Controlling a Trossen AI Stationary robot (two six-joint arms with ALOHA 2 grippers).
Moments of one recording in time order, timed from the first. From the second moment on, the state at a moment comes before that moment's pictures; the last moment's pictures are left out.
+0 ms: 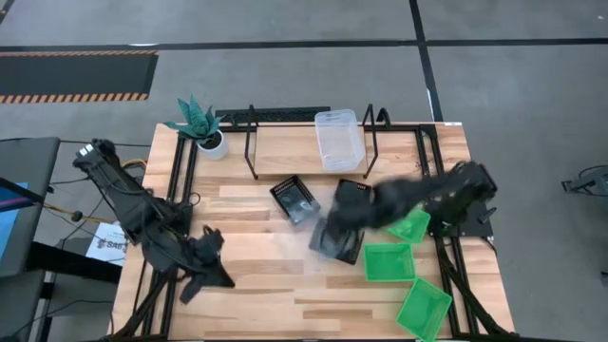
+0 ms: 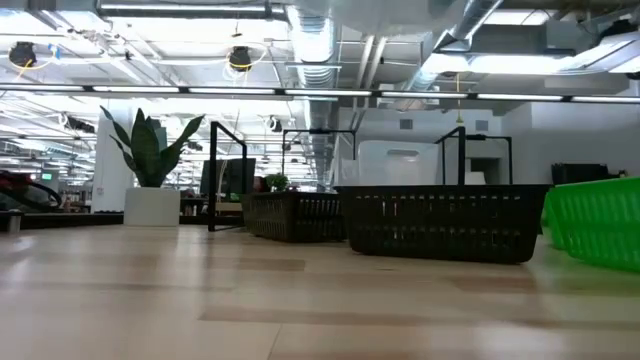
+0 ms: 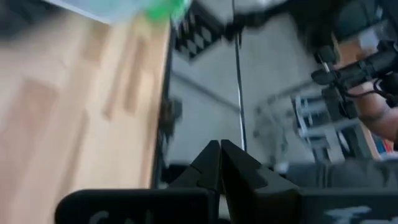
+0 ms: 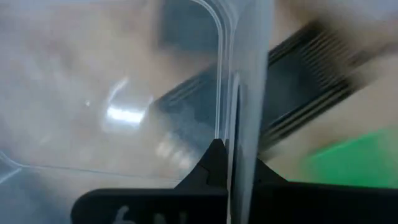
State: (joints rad) left arm -0.78 1.09 1.07 -0.46 -0.21 -1.03; right arm 0.30 1.77 1.91 -1.46 0.30 1.18
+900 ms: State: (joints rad) left arm -0.33 0.86 1.07 -0.46 -0.86 -0.89; right arm -0.87 1.65 1.91 -1.01 -0.24 -0.59
